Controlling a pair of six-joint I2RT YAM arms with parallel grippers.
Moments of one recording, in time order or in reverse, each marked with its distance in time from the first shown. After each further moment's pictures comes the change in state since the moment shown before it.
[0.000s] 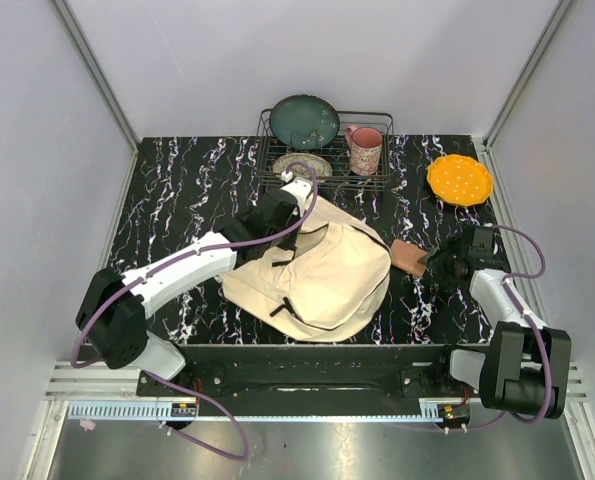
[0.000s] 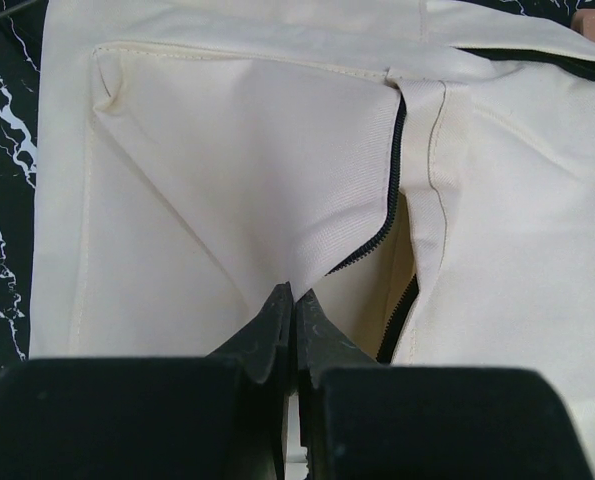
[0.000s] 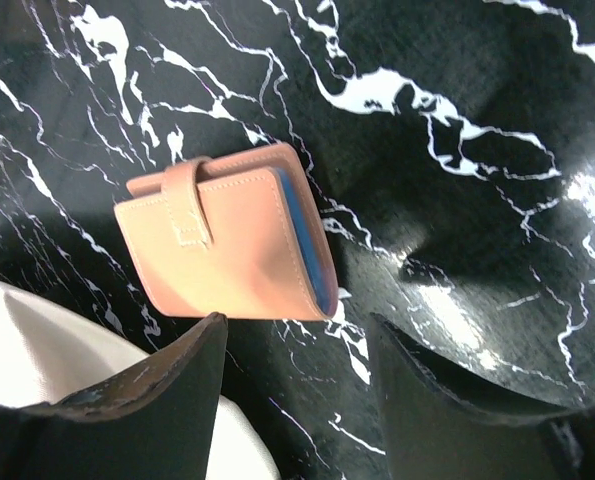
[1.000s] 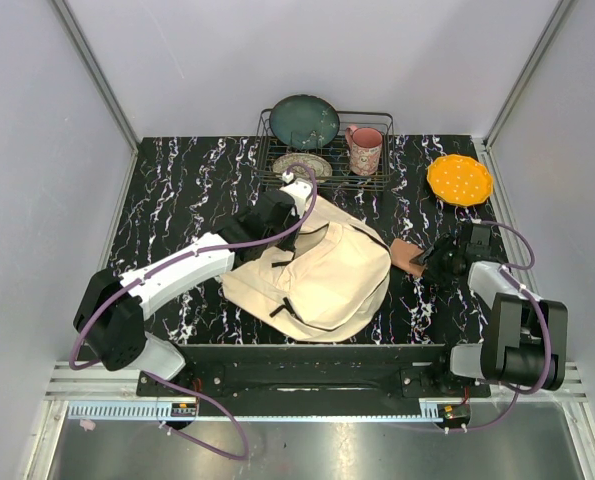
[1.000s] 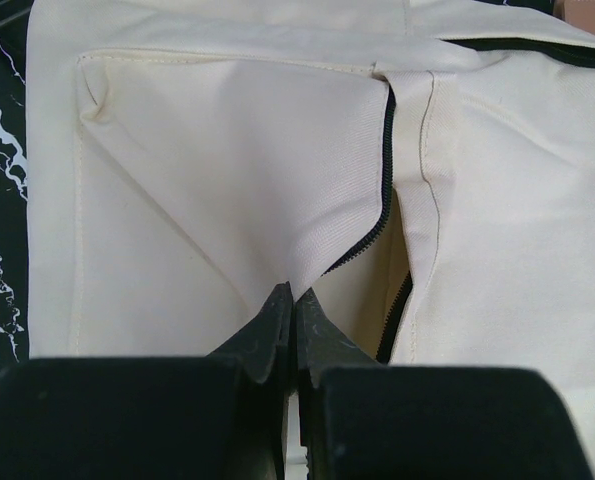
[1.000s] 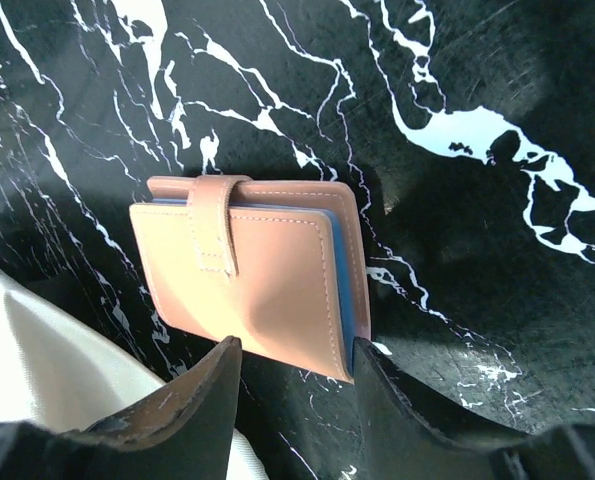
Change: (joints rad) left arm 0.006 -0.015 -0.020 0.022 0.049 0.043; right arm -0.021 0.127 -0.001 0.136 -0.158 -0.084
